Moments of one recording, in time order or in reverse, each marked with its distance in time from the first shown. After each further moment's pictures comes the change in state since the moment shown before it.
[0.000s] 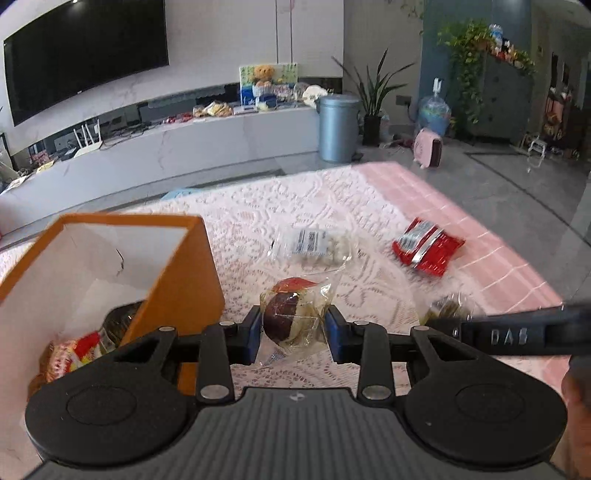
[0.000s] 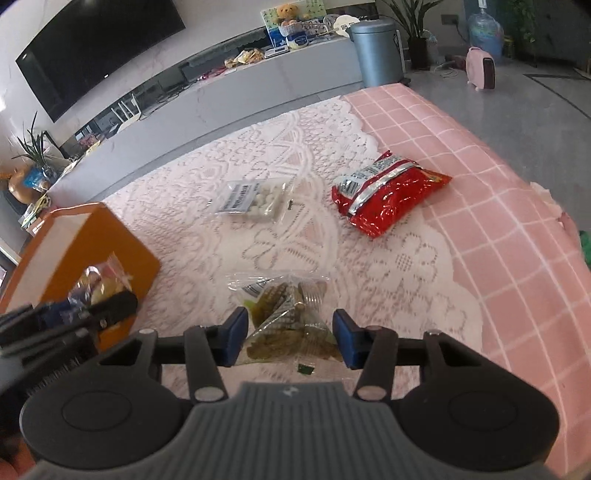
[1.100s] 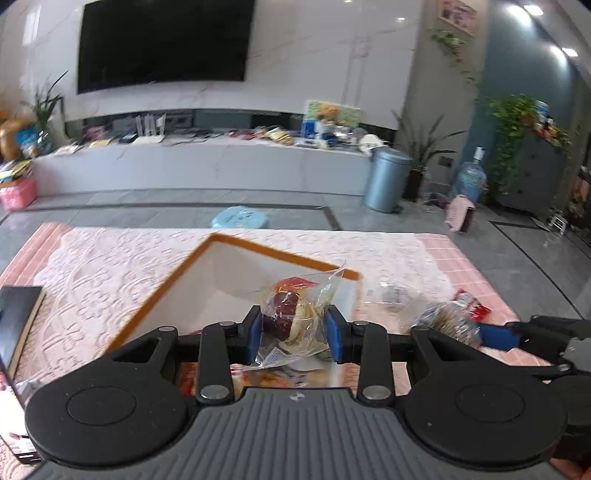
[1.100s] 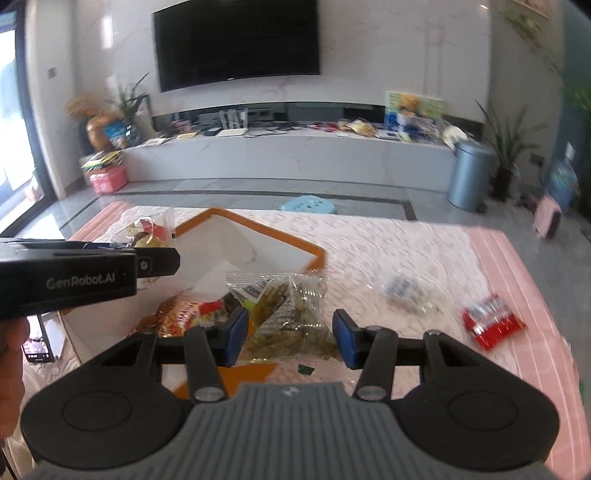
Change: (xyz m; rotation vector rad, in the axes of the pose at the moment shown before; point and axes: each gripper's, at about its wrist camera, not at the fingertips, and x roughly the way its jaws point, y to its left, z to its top) left arm -0.094 0.152 0.011 -0.231 -0.077 0.044; right arm -0.090 0.203 -0.027 -0.440 -0.195 0.077
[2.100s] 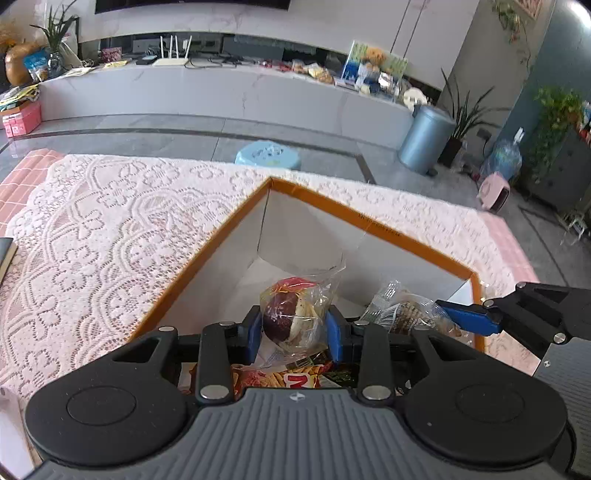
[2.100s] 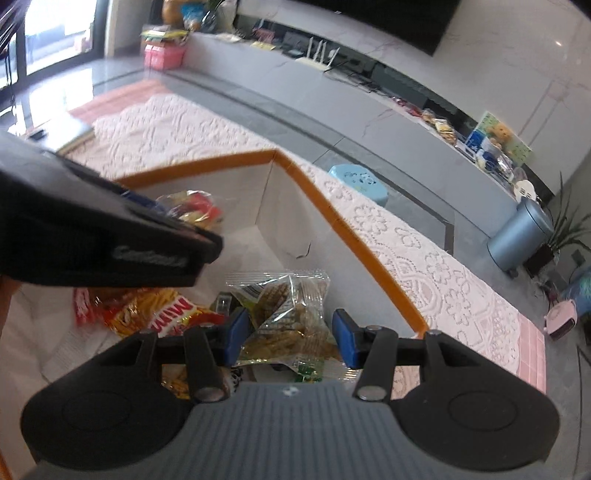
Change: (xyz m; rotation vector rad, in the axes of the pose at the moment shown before) left arm 0.120 0.068 0.009 -0.116 0.215 0.010; right arm 0.170 0.069 0.041 -0.454 0.218 0.006
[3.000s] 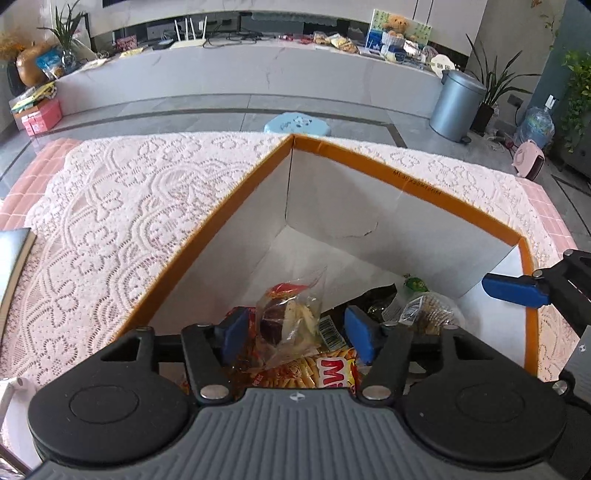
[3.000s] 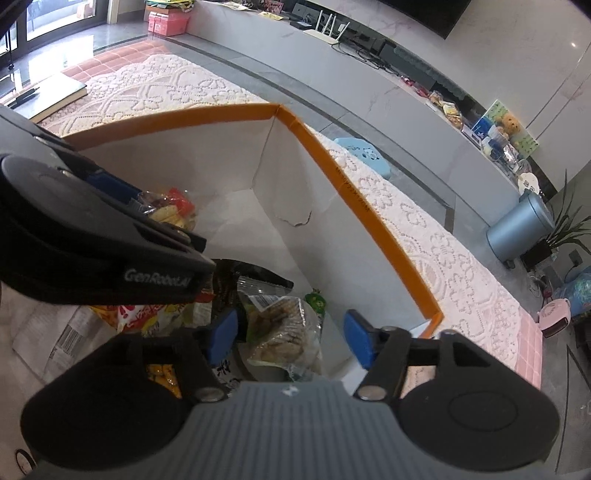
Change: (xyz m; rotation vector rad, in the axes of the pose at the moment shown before) left arm 0.009 -0.008 -0.006 0.027 0.077 0.130; right arm 0.024 0.005 -0.005 -0.043 0.082 -0.026
